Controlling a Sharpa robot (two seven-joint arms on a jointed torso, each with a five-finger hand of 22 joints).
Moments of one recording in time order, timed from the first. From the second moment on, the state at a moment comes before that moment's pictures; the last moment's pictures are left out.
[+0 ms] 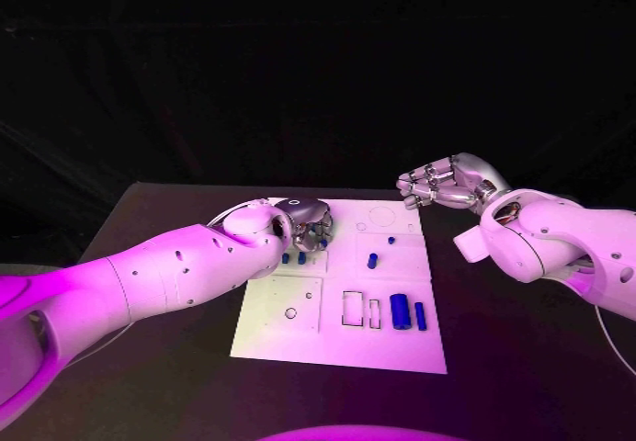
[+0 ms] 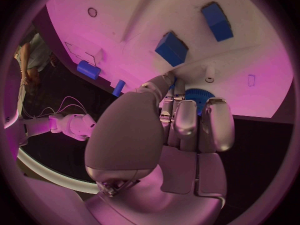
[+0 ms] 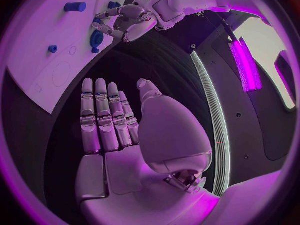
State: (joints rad) left arm 1.15 -0.51 0.01 1.19 -1.61 -0.15 -0.10; left_hand 1.50 -0.14 0.41 0.08 0.21 1.13 0.12 0.17 0.21 1.18 0.05 0.30 0.14 1.45 -0.03 1.24 1.00 0.08 1.42 0.07 1.37 1.31; right arm 1.32 -0.93 -0.11 1.60 -0.55 -0.47 0.11; right_hand 1.36 -0.04 0.01 0.19 0.42 1.00 0.21 0.07 0.07 1.15 0.15 0.07 0.10 1.17 0.11 0.07 0.14 0.18 1.04 0.23 0.07 0.15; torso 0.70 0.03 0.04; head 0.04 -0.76
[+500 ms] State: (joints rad) left arm 1.15 -0.58 0.04 1.28 -1.57 -0.18 -0.11; left_hand 1.49 -0.14 0.41 0.08 0.20 1.13 0.12 0.15 0.21 1.19 0.05 0.28 0.14 1.46 -0.03 1.24 1.00 0.08 1.43 0.07 1.38 1.31; right arm 1.32 -0.93 -0.11 1.59 -0.55 -0.47 0.11; right_hand 1.36 -0.04 0.01 0.19 0.42 1.00 0.21 0.07 0.07 1.15 0.15 0.07 0.10 1.17 0.11 0.07 0.14 0.18 1.04 0.23 0.07 0.15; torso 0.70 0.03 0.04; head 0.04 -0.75
